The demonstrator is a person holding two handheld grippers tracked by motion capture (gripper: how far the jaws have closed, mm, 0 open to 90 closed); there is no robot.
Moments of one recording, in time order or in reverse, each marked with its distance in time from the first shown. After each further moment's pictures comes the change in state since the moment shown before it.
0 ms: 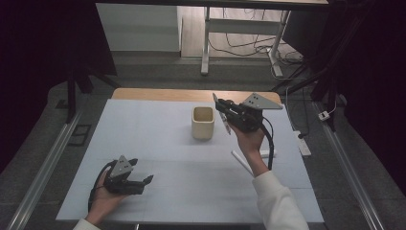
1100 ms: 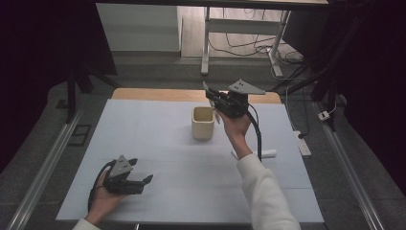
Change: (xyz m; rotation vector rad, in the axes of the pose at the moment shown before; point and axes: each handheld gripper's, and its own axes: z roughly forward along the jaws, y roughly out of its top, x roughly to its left) left arm 0.001 0.000 0.001 0.000 -0.003 -0.003; right arm -0.013 0.006 0.054 0.010 -0.042 0.068
